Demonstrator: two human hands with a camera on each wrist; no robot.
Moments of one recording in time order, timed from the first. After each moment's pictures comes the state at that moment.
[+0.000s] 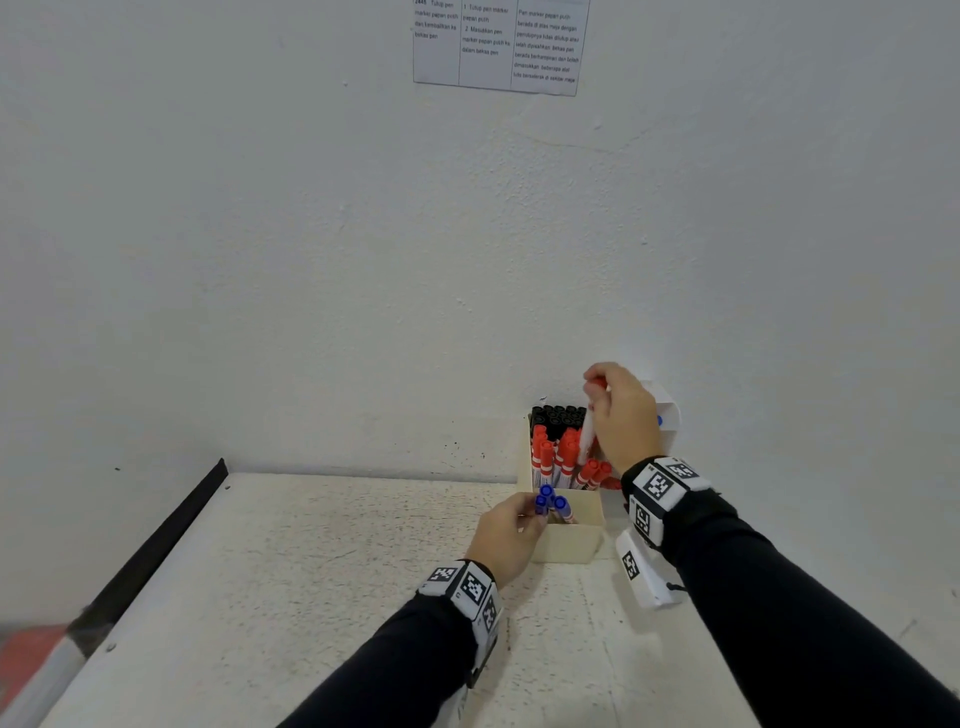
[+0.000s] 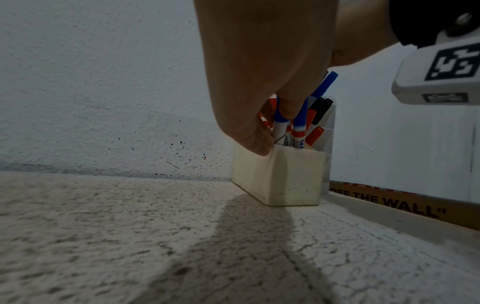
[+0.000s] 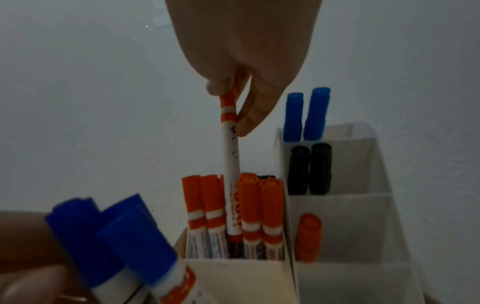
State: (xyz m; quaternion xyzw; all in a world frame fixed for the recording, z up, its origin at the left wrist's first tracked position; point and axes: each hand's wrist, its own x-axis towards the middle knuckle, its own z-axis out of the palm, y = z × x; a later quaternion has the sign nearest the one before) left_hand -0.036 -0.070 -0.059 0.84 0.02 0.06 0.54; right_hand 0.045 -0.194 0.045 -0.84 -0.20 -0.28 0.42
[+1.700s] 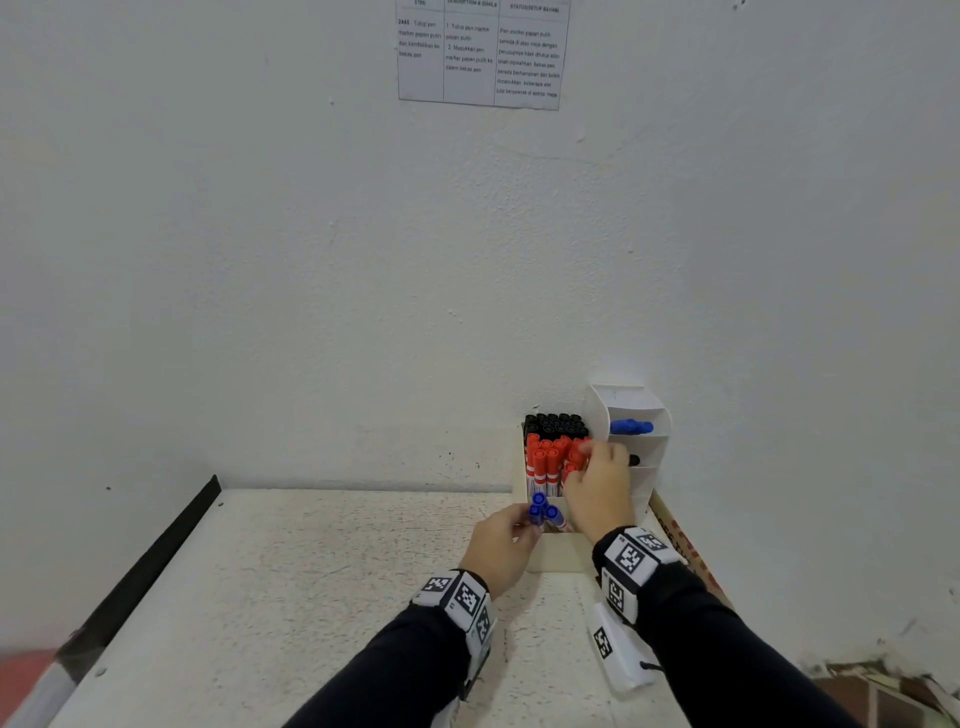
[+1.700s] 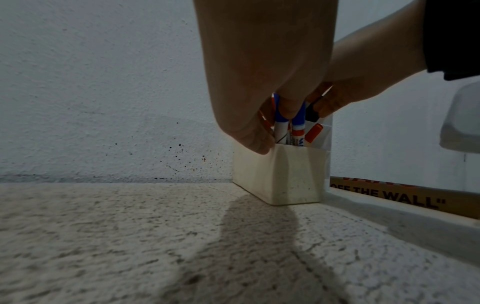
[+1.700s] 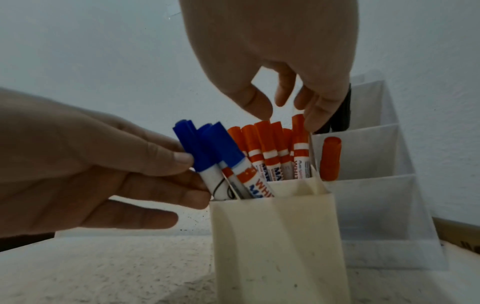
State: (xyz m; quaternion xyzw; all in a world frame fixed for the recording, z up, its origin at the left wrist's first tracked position) left_hand -0.030 -0.068 -0.065 0.86 -0.01 0.08 0.50; right_hand 0.019 -0.184 -0.014 -0.91 -0.04 -0.18 0.37
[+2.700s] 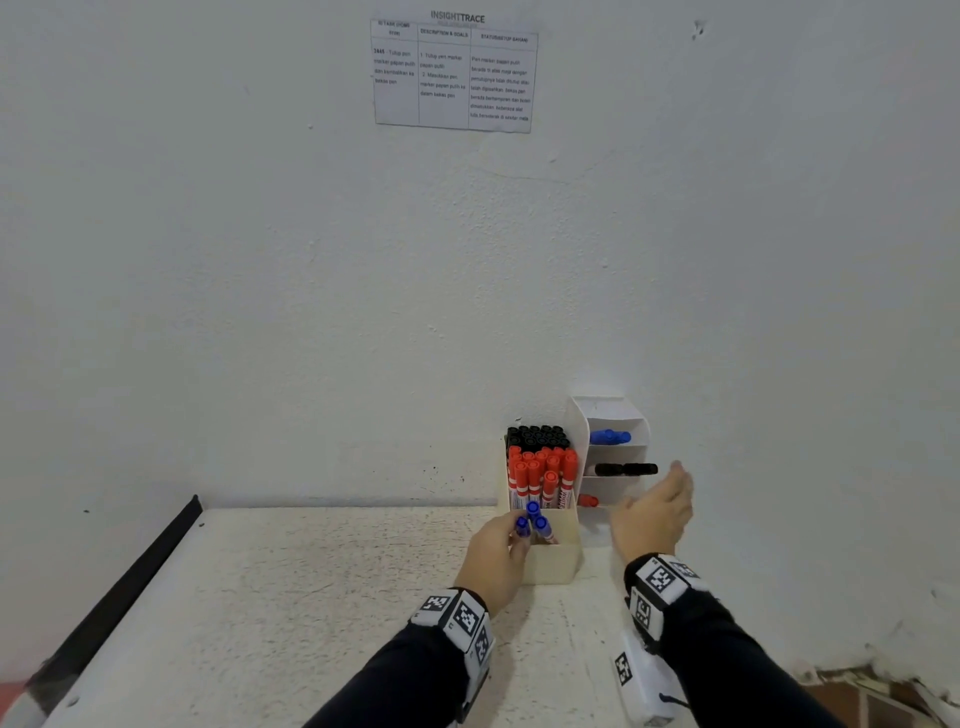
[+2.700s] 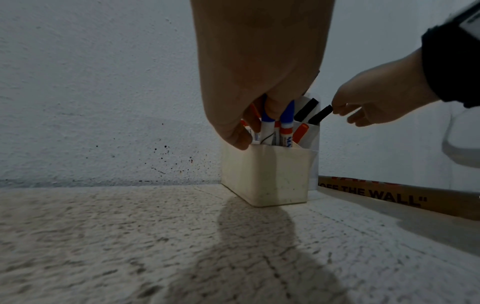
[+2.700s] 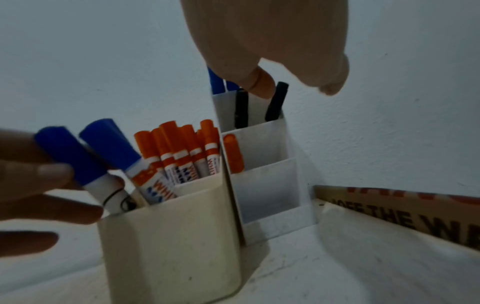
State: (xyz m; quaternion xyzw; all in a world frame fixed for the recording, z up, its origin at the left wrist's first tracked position) left_hand -0.027 -0.081 -0.066 0.87 -0.02 0.11 0.48; right_hand 0.026 -0.240 -0.031 -0.85 0.14 -0.24 0.44
